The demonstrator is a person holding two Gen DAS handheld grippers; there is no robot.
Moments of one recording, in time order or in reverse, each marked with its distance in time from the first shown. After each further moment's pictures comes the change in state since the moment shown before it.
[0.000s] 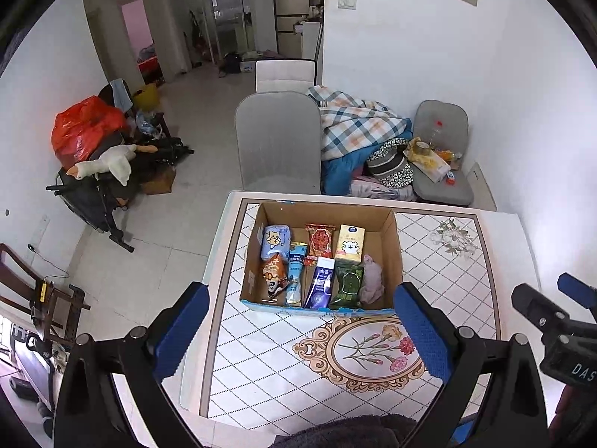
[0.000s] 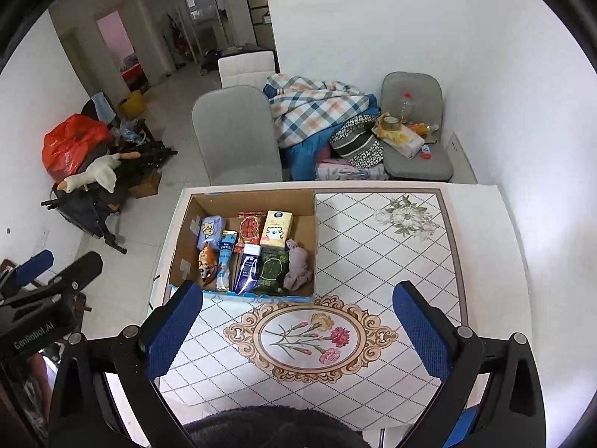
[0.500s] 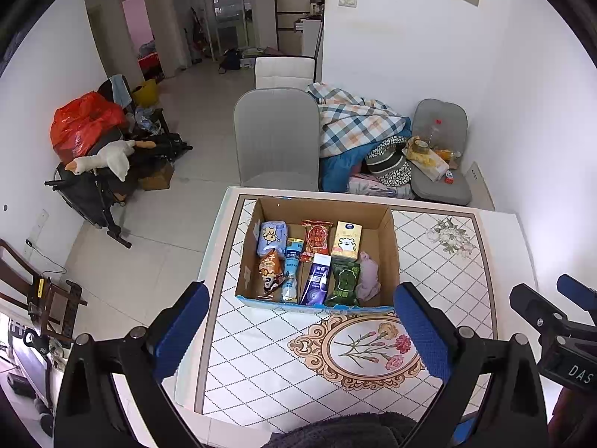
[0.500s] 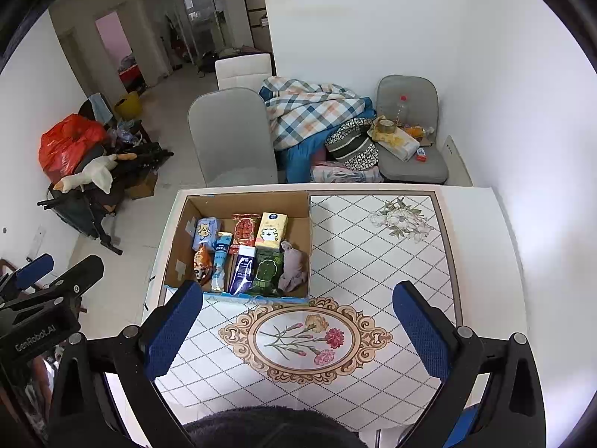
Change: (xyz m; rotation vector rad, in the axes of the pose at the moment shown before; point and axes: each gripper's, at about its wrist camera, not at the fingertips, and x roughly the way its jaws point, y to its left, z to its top) left arm 0.001 -0.002 -0.003 -0.007 0.010 -0.009; right arm 0.001 0.000 -0.003 -0.001 -0.001 -0.018
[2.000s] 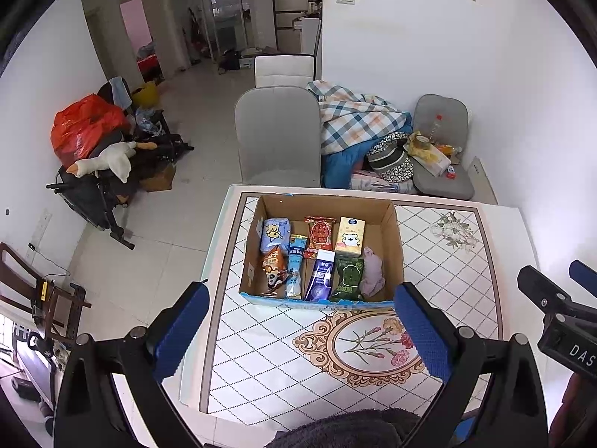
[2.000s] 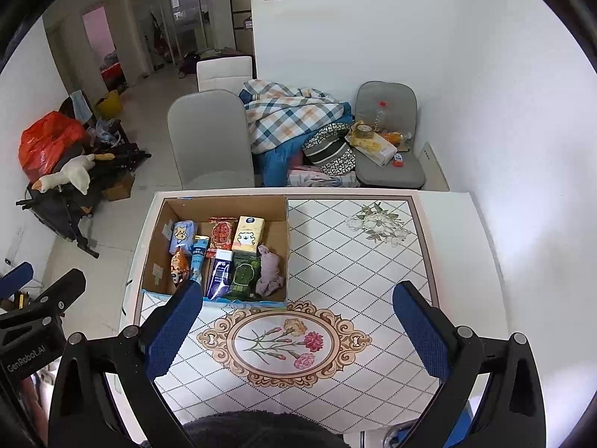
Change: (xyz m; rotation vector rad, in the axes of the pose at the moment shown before) left arm 0.002 0.009 0.002 0.032 0.005 -0.001; right arm -0.002 -0.004 0.000 -0.019 -0.024 -0.099
